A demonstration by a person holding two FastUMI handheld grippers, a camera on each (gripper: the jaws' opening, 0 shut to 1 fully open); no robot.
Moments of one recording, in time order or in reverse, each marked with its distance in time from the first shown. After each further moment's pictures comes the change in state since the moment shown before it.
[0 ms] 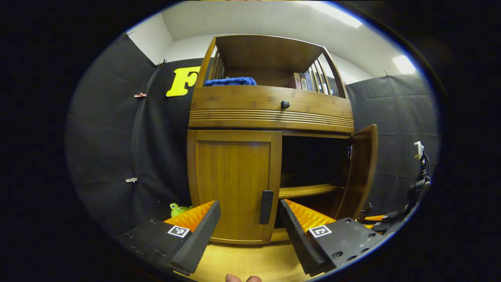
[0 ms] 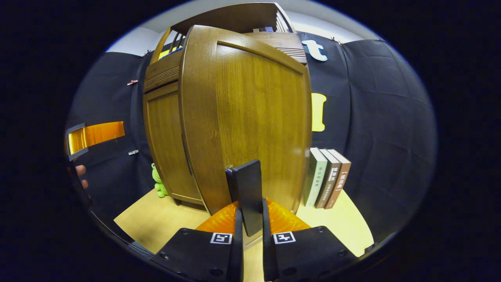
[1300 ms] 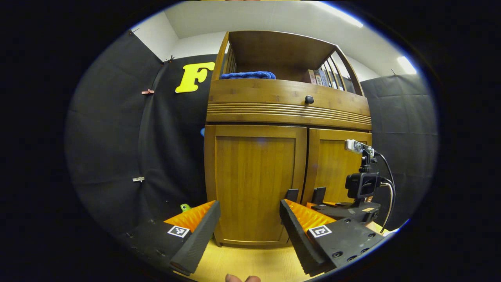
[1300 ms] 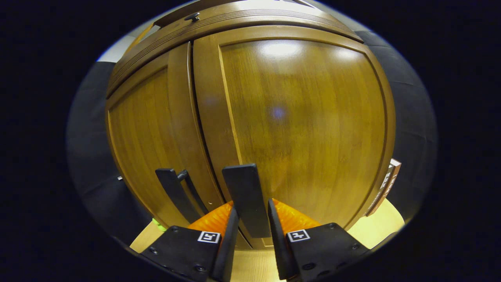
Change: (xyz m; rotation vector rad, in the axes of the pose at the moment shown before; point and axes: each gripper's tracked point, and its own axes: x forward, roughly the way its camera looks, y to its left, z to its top) left arm 0.015 0.062 -0.011 -0.009 0.015 0.060; right arm 0.201 0.109 0.038 0.105 -0.025 -0.013
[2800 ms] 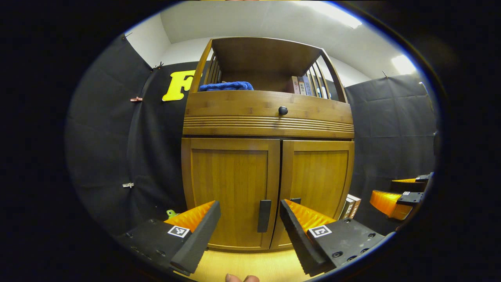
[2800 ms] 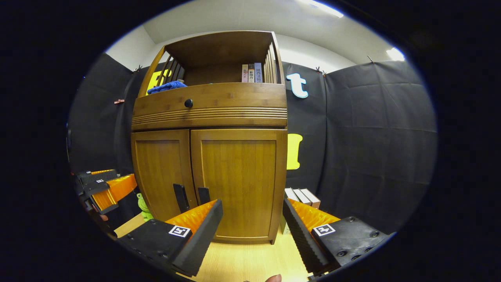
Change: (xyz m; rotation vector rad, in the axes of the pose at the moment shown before) left arm -0.004 -0.058 0.026 0.014 -0.044 -0.059; right arm -0.238 -0.092 0.106 -0.138 -0.230 -0.129
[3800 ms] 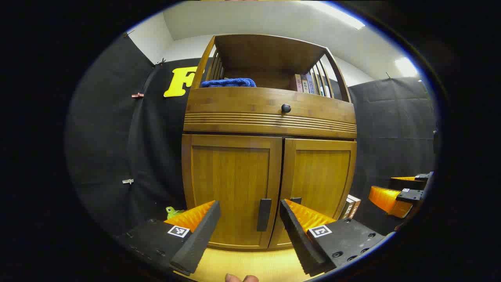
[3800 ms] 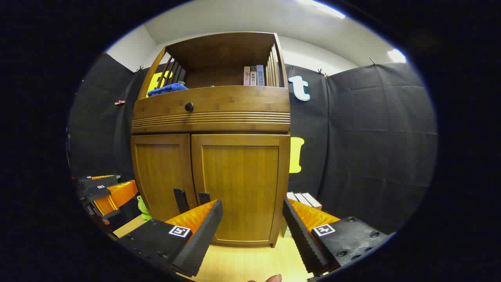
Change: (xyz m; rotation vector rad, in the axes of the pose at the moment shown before) left arm 0.001 -0.002 0.002 -0.028 0.010 -0.001; right arm 0.006 0.005 0.017 0.001 -0.024 0.003
